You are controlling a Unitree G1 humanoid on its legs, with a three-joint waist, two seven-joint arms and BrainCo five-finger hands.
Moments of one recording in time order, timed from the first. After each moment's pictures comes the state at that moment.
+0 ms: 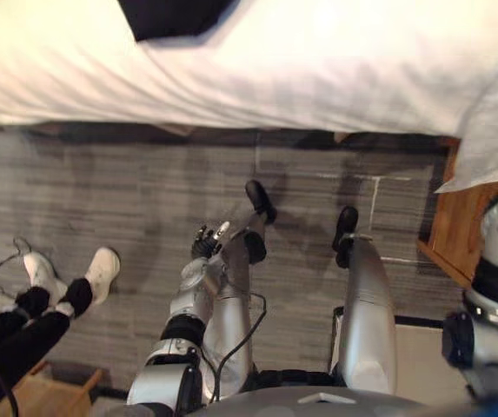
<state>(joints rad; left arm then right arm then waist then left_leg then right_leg) -0.35 0.02 0.17 0.71 -0.52 0.03 0.20 -0.73 -0.41 -0.31 -0.14 0.82 -0.27 -0.23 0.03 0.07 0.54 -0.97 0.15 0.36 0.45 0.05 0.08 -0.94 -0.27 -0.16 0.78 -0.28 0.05</state>
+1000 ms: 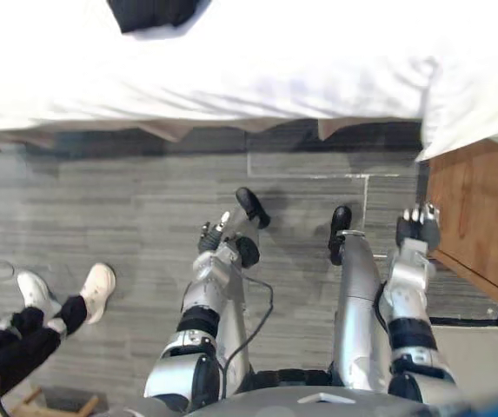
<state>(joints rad) -0.31 -0.10 0.18 0.73 -0.60 -0.01 0.24 -0.18 -0.03 -0.29 0.43 1.21 -0.34 0.11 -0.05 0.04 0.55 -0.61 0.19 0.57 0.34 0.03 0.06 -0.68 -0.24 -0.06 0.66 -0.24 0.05</state>
